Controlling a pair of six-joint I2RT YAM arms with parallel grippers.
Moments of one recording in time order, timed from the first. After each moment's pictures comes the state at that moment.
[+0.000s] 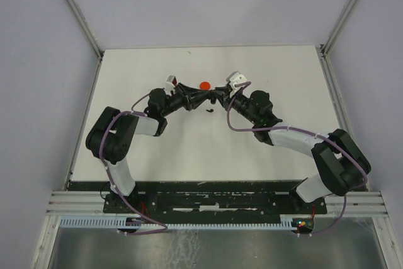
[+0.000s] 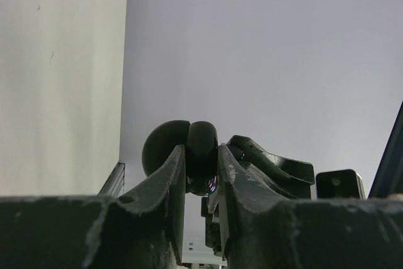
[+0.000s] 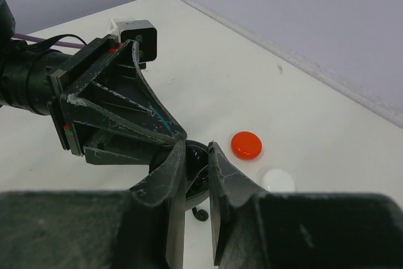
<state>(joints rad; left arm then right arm) -0.38 1.82 0.74 1.09 0.59 -1.69 0.62 1.49 0.74 0.79 -0.18 -0.09</state>
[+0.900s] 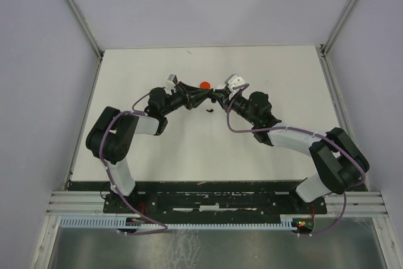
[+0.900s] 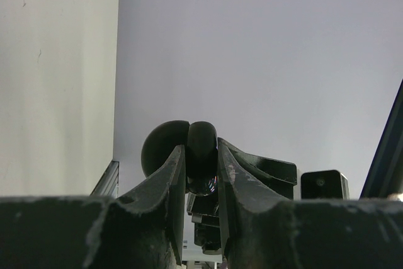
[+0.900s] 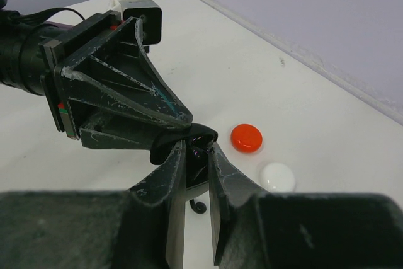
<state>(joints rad) -0.38 1.82 0.75 1.10 0.60 -1.72 0.62 1.51 0.73 0.80 -0.19 -0.12</state>
